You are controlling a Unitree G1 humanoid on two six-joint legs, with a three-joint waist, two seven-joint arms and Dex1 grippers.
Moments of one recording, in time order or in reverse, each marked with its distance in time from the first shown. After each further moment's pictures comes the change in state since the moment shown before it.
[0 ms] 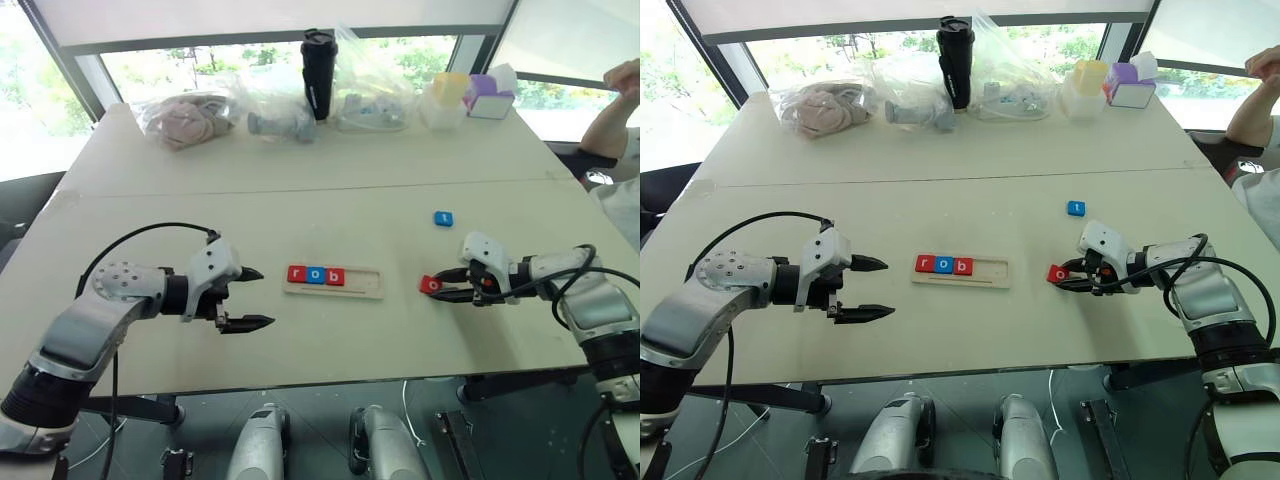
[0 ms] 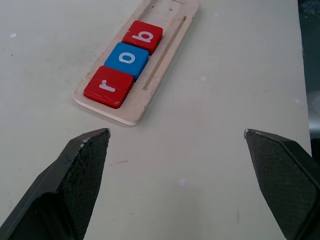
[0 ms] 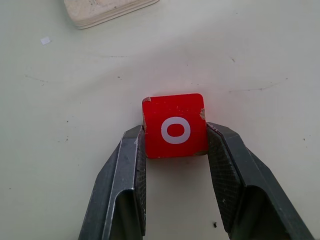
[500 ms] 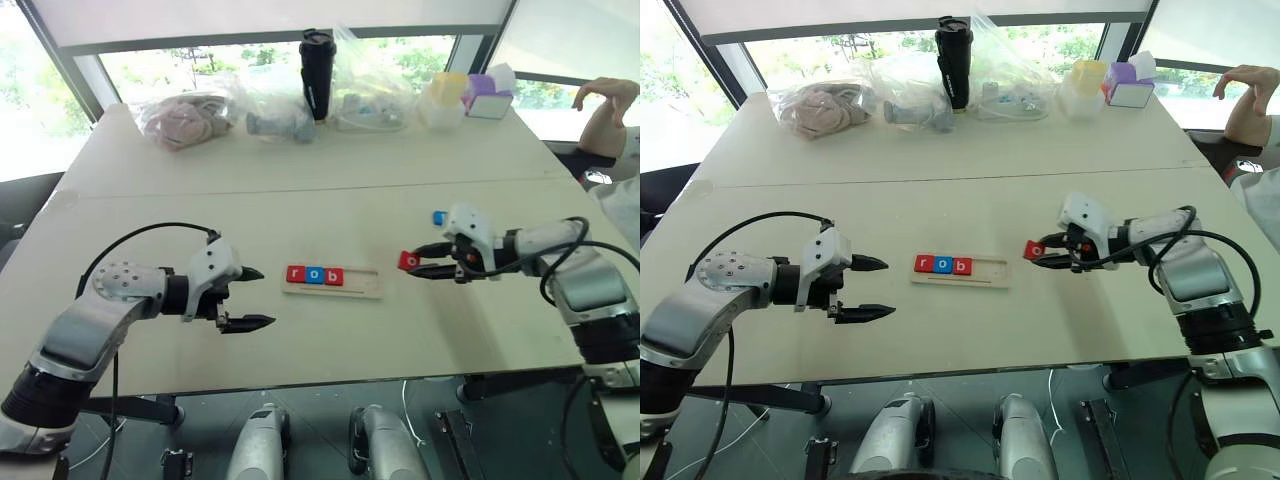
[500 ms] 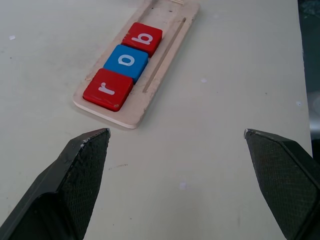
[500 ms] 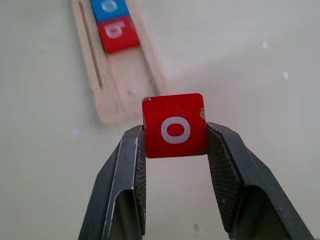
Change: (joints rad) left arm -0.001 -0.006 -0.001 -0.001 0.000 0.000 0.004; right arm -0.143 0.083 0.036 -0.231 0.060 0.175 -0.017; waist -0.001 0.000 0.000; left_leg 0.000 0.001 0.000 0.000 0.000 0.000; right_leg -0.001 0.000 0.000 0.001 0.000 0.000
